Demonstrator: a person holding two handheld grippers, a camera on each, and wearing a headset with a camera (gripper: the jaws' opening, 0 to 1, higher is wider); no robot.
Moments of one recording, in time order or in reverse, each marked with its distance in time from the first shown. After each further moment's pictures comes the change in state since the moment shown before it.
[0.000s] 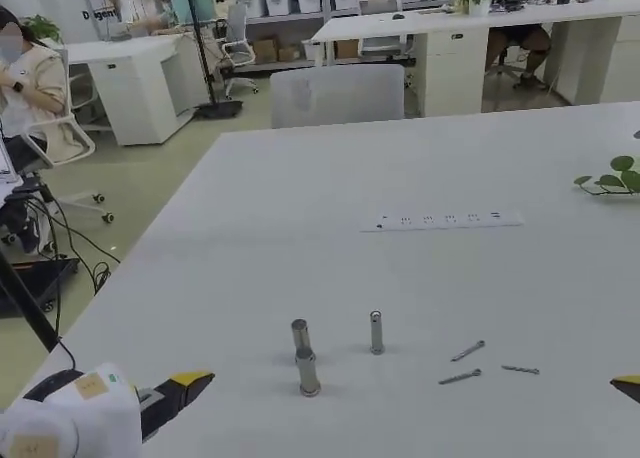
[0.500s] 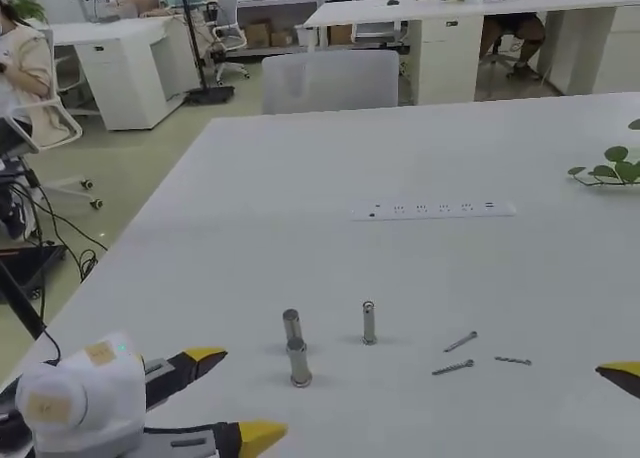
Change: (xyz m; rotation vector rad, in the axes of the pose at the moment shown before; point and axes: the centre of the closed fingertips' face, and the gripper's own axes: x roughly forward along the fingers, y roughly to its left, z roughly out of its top) left arm 0.023 0.016 0.004 0.053 -0.021 -0.077; right arm 0.006 -0.003 0.004 0.003 0.008 0.009
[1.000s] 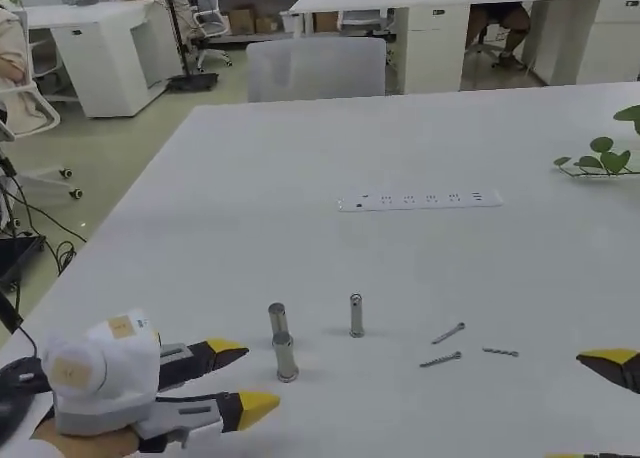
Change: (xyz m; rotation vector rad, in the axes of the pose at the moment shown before) left arm 0.035 0.009 -0.007 0.063 0.056 -0.089; right arm 0.004 -0.003 0.002 0.010 0.011 0.002
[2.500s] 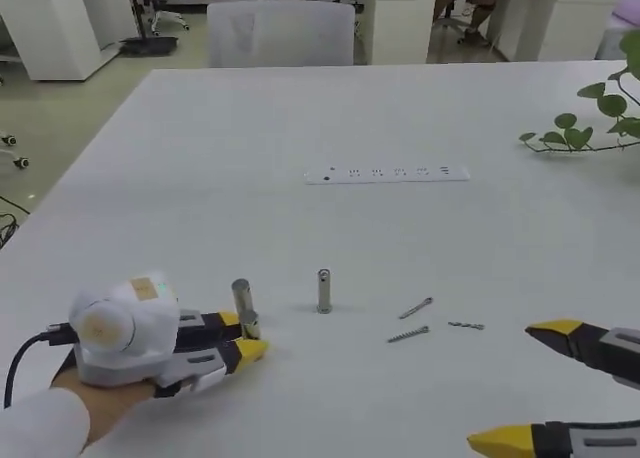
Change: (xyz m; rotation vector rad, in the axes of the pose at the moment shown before) left arm 0.048 0.010 -0.003 0.076 0.026 -0.016; right arm 0.013 0.004 0.002 -0.009 0.027 0.016
